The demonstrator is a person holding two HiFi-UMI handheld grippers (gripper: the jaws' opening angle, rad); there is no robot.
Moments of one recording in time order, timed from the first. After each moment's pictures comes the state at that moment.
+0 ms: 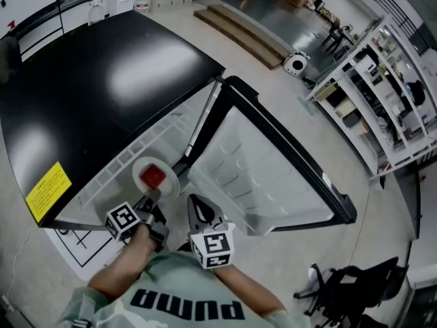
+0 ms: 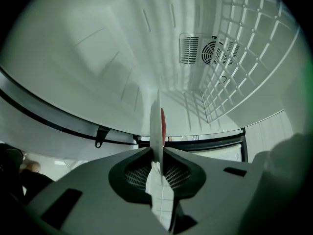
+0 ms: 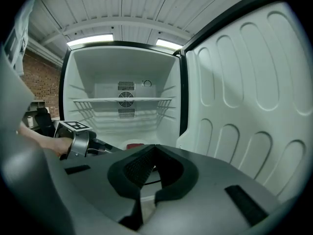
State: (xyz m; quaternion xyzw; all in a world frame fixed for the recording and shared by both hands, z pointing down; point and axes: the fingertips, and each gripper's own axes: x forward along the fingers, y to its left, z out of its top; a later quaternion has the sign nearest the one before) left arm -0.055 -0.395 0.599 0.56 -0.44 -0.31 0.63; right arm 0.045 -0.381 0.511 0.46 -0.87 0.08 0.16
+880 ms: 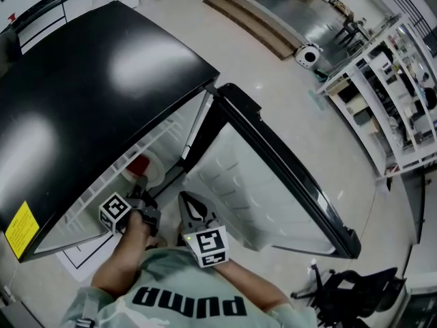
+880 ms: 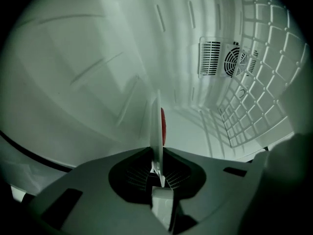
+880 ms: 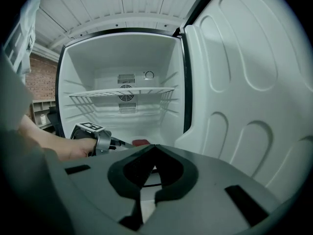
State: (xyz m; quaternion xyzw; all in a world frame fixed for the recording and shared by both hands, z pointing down) left arm -0.090 -0.464 0.641 0.49 -0.52 -0.35 0.61; right arm 0.035 -0.430 0.533 0.39 -0.90 0.09 0.18
